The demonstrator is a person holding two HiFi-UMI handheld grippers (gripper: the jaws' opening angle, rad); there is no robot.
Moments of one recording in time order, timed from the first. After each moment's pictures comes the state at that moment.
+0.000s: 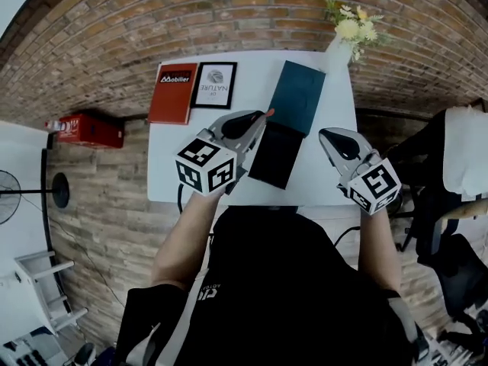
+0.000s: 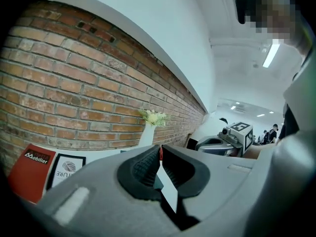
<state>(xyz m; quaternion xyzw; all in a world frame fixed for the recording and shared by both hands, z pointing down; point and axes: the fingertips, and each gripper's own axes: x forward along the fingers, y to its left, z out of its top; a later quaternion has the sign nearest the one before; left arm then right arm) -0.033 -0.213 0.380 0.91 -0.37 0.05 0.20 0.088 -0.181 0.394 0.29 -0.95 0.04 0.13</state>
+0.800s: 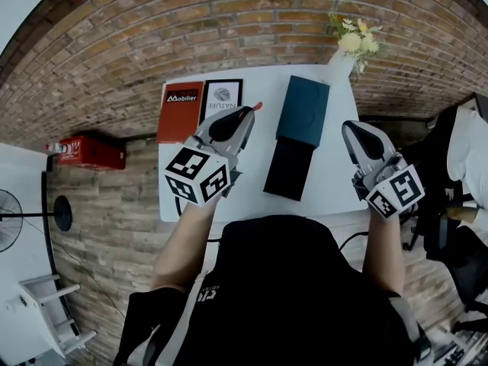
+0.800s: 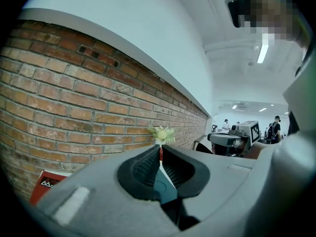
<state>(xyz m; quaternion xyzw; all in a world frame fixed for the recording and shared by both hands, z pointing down) -0.101 -0.236 0.324 0.91 -0.40 0.03 0.13 0.079 -0.200 0.306 0.38 -0.92 0.02 0.02</state>
